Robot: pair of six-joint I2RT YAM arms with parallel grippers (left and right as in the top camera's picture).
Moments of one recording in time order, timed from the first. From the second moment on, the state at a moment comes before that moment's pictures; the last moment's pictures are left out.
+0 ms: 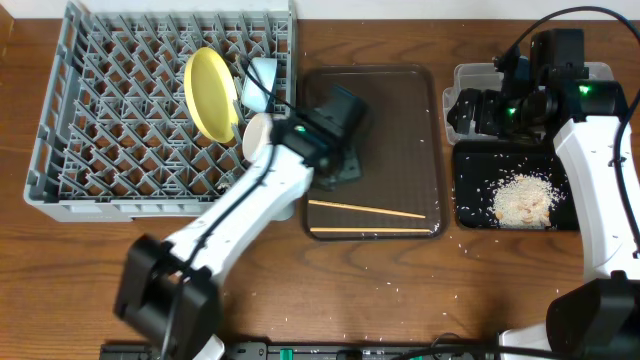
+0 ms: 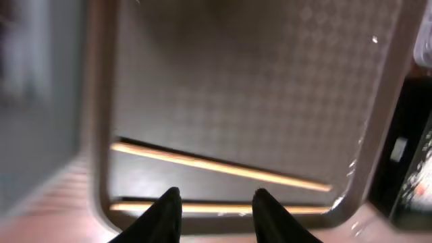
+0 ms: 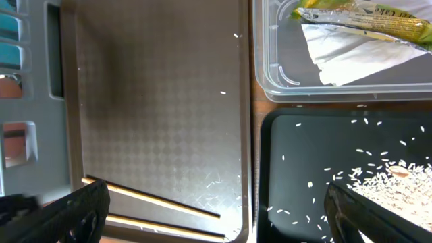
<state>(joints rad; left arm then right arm) -0.63 1.77 1.43 -0.89 0.03 -0.84 -0.01 1.66 1.55 -1.05 -0.27 0.15</state>
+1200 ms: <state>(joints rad) -0.66 2.05 1.43 -0.88 0.04 -1.47 -0.01 1.66 1.55 -1.06 -0.27 0.15</state>
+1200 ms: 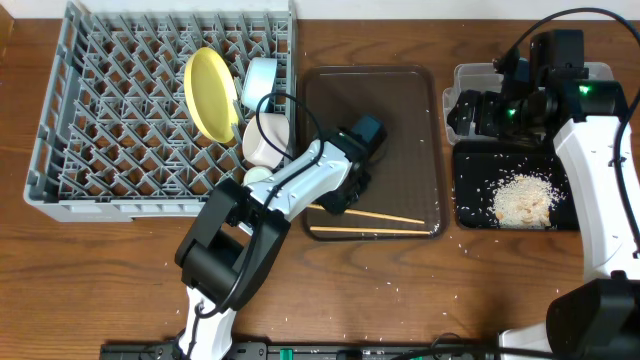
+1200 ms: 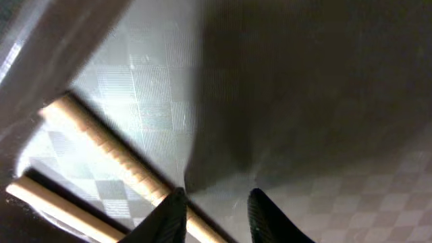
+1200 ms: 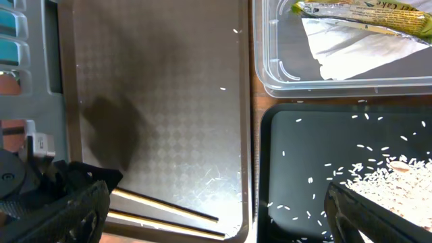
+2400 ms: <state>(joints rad) -0.72 2.00 1.43 -0.95 0.00 -1.49 -0.01 1.66 1.55 -1.06 -0.27 0.15</state>
